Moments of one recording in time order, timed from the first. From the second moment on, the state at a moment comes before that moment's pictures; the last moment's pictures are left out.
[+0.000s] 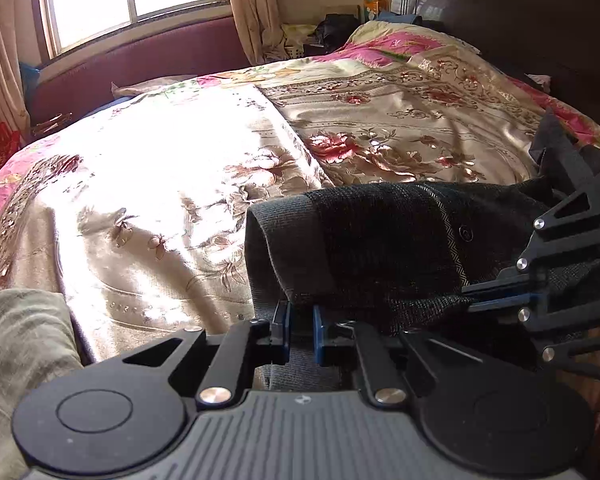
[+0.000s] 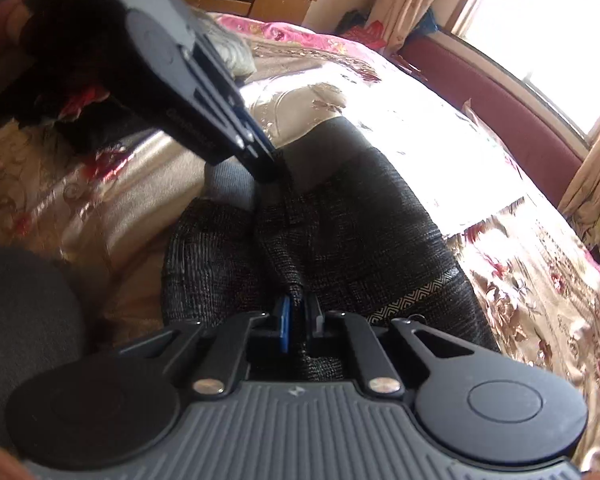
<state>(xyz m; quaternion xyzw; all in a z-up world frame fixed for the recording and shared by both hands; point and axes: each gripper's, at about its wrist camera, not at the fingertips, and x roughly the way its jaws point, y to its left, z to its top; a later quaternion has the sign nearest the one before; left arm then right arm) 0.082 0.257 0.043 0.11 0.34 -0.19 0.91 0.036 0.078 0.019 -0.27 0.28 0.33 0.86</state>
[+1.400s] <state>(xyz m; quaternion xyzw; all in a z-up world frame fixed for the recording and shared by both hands) 0.050 0.047 0.047 0.20 0.35 -0.32 0.86 0.083 -0.240 0.053 -0.02 0.37 0.02 0.93</state>
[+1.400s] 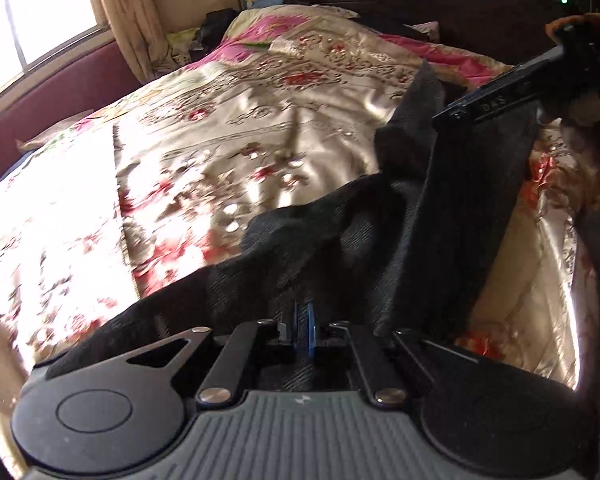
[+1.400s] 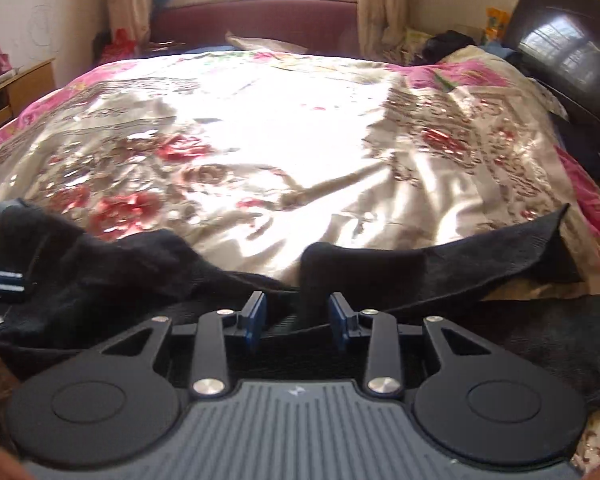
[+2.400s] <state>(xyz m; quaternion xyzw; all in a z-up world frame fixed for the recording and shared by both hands) 0.109 -0.152 0.050 0.24 0.29 -0.40 0.84 0.197 -0.465 0.088 0.25 0.29 -0.05 0.92</state>
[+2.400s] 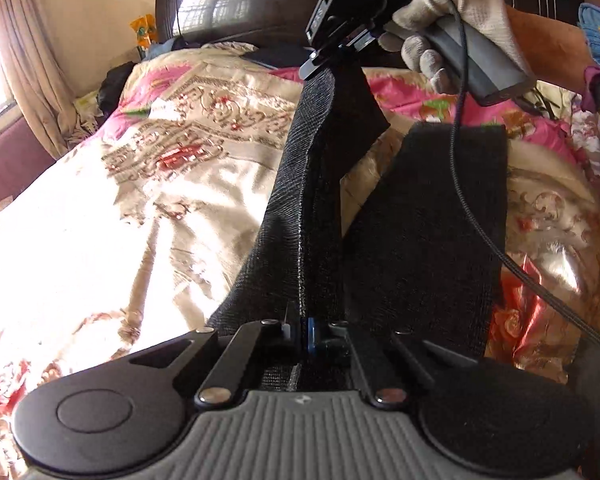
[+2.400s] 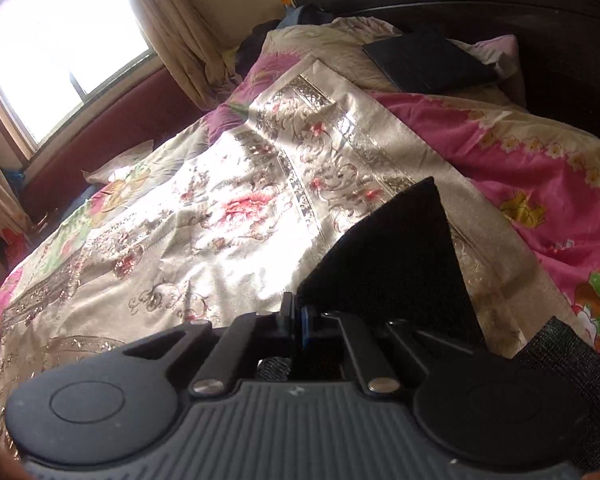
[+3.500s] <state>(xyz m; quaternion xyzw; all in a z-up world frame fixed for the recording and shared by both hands) 0.036 -0.181 0.031 0.37 0.23 -0.42 0.80 0.039 -0.526 0.048 0.30 0.25 -0.12 0.91</state>
